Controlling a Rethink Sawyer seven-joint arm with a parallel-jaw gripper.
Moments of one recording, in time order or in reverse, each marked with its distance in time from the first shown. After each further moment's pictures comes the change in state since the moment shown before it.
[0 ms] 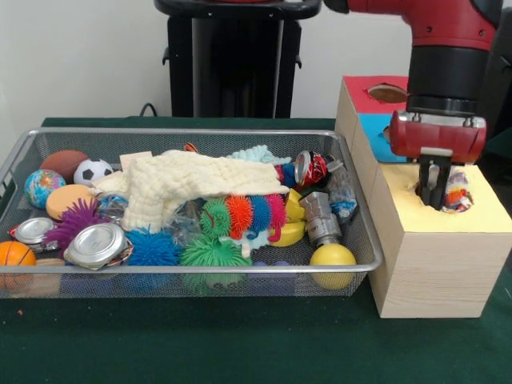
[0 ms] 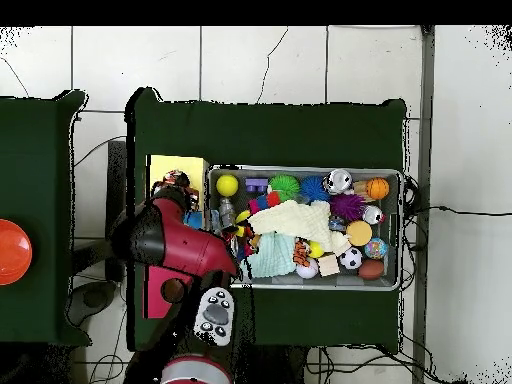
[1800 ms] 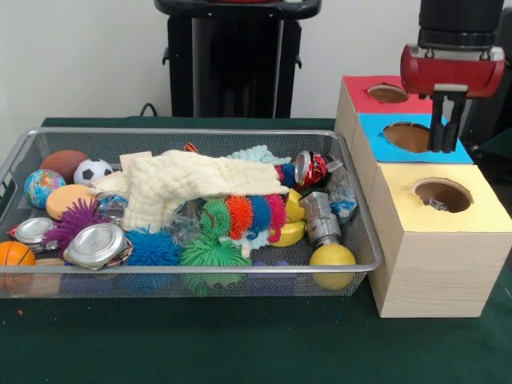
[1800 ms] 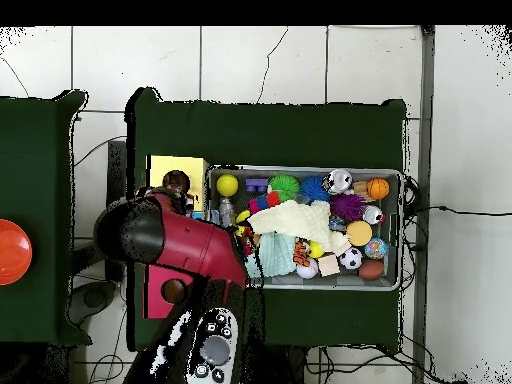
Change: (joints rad) arm 0.043 -0.165 -0.129 -0.044 -0.026 0.470 0.000
